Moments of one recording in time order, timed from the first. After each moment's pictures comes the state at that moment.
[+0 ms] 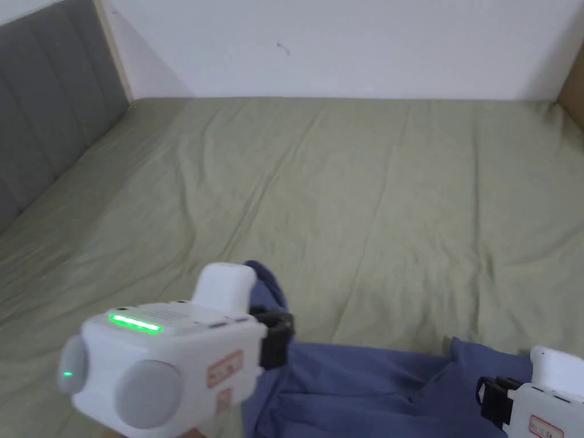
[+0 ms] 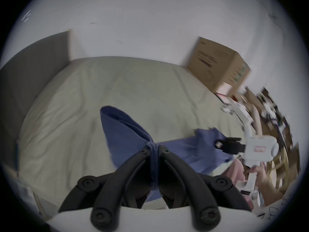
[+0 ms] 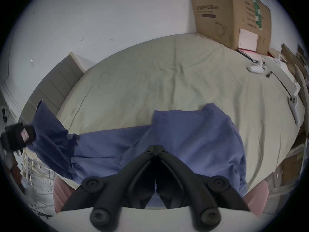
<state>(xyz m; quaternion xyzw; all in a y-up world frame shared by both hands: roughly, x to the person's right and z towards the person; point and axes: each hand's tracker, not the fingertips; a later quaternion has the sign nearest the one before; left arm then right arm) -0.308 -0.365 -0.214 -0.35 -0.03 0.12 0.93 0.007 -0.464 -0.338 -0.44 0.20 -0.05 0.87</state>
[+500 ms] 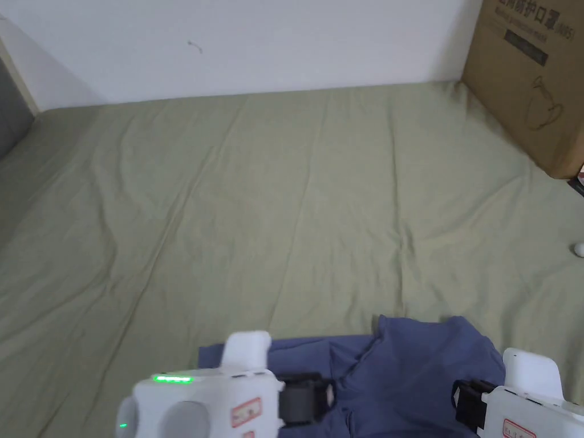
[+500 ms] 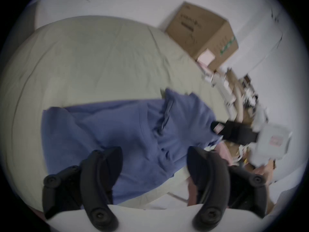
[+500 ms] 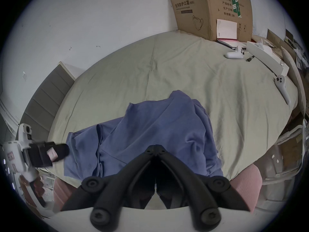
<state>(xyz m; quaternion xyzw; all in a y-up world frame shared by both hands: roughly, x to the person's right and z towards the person) -0.270 -0.452 -0.240 -0.41 -0.10 0.25 0.87 0.060 -0.464 -0.310 -0.45 0.15 -0.08 0.87</state>
